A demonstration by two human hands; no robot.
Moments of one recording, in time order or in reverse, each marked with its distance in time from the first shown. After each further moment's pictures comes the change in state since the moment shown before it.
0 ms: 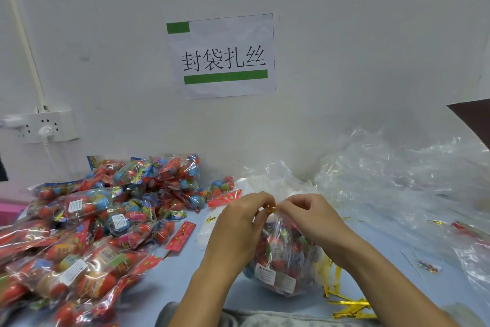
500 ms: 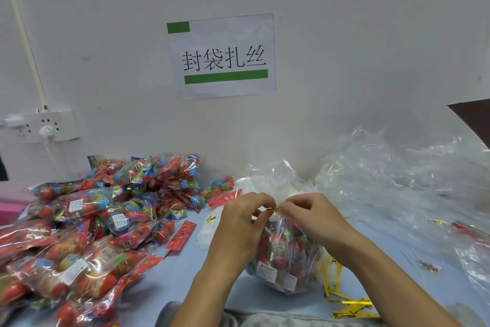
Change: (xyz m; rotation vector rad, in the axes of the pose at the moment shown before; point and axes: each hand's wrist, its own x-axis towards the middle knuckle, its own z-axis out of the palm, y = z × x) left_hand 0.000 0.000 0.004 -0.102 0.048 -0.044; right_hand 0.000 0.001 -0.004 -0.002 -0.023 -0.016
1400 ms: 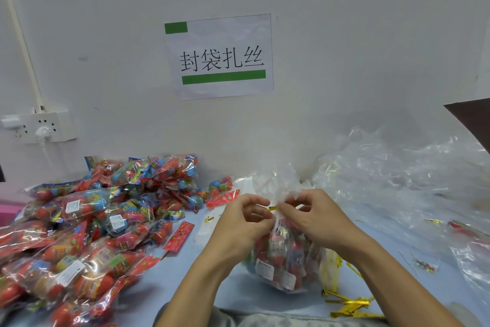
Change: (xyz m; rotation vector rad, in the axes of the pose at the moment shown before) left_hand 0.000 -0.002 0.000 -0.626 -0.165 -0.545; right_hand -0.001 -0.001 -0.009 -0.078 0.010 -0.088
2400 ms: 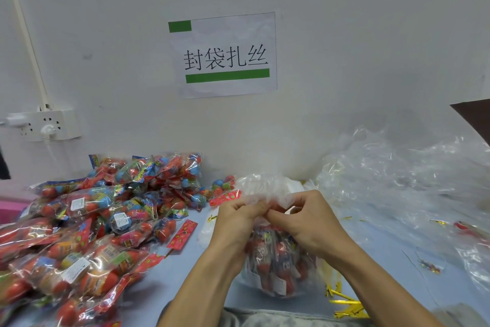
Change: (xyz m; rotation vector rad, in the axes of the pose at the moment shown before) left_hand 0.000 0.009 0.005 -0.355 0.109 -0.039; right_hand -0.001 0.001 0.023 0.147 0.053 -0.078
